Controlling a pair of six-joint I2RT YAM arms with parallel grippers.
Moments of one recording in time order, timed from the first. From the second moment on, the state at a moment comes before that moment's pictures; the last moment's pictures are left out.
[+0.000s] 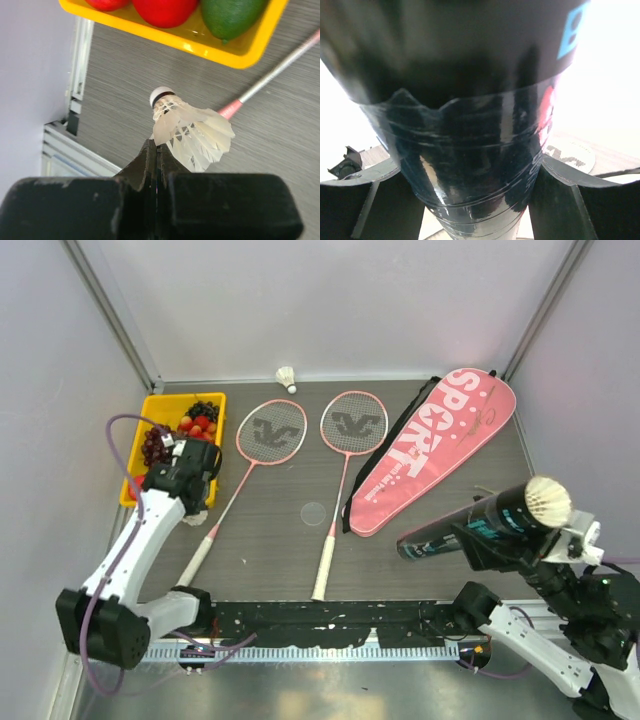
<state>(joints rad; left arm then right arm) -0.24 1.19 1.03 -1.08 -0.62 -0.37 0.85 0.02 0.84 -0.41 0.08 0.05</state>
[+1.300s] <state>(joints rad) -0.48 0.80 1.21 -0.48 0.69 -1.05 0.95 0.78 0.78 -0.32 -0.08 -0.20</state>
